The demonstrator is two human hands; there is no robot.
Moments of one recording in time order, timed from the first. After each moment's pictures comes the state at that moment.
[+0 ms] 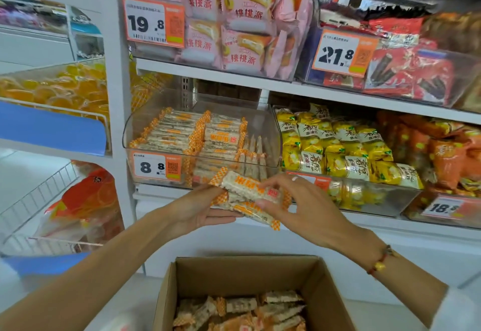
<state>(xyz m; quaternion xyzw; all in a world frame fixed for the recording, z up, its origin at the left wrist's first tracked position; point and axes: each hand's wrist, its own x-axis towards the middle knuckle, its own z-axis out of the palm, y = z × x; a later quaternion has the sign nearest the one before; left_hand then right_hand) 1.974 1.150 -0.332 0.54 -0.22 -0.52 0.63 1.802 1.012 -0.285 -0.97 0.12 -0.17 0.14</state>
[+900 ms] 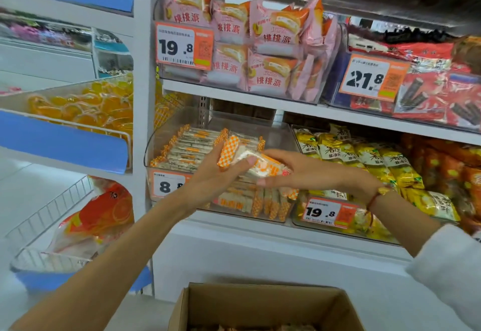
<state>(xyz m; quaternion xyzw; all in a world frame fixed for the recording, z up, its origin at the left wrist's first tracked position) 2.008 1.145 -0.271 0.66 -0.39 -0.21 0.61 1.896 0.983 -0.216 -0.96 0.06 0.05 0.28</state>
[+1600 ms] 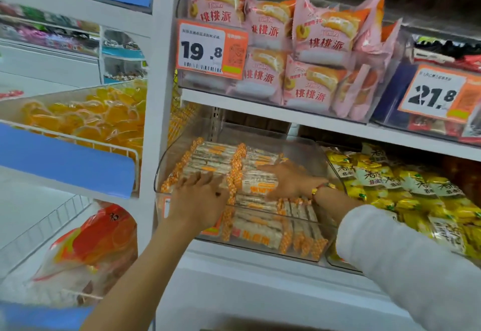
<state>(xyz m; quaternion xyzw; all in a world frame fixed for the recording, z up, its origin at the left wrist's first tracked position) 2.107 1.136 -0.323 0.91 -0.37 0.04 0.16 2.038 0.932 -0.276 -0.98 0.18 0.06 -0.03</state>
